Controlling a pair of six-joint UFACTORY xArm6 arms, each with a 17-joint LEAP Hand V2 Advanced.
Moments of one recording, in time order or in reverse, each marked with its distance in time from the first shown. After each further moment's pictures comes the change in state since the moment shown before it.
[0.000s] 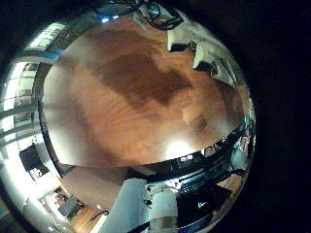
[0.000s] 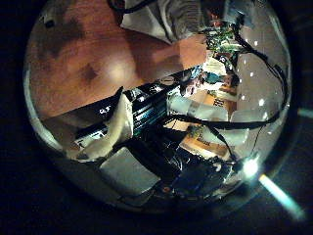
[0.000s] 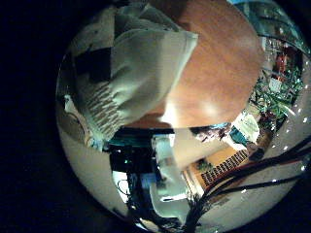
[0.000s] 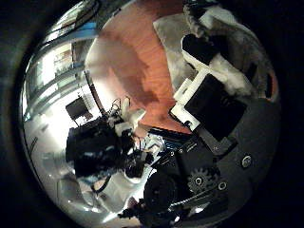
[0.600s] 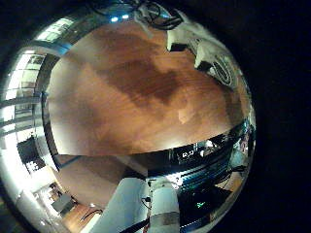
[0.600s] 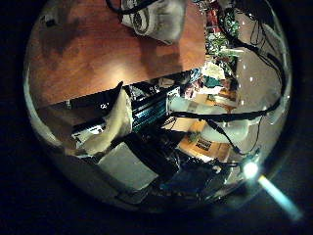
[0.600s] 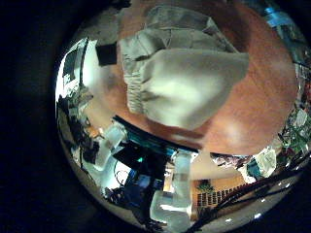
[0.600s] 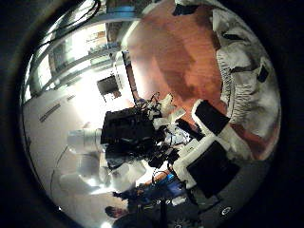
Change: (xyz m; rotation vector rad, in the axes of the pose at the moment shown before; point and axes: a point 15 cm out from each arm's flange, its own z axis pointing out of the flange) left arm -0.008 0.014 -0.015 0.048 0.007 -0.043; right arm -0.021 0.019 -0.054 0.091 -0.285 -0.302
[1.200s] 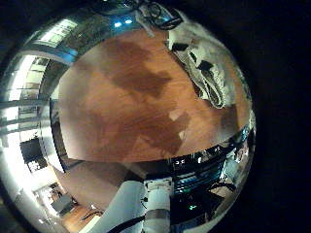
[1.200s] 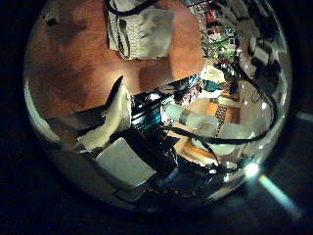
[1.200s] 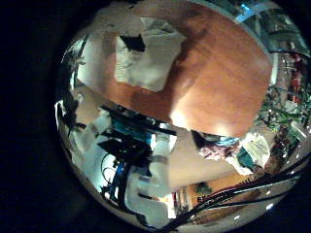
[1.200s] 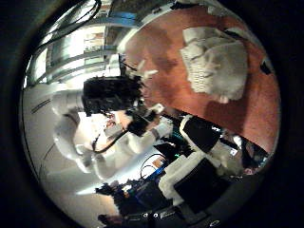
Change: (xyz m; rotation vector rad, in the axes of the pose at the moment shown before) left arm 0.028 -0.035 -0.059 -0.013 -0.044 -0.037; right arm 0.064 0.152 -0.078 0.036 0.353 0.091
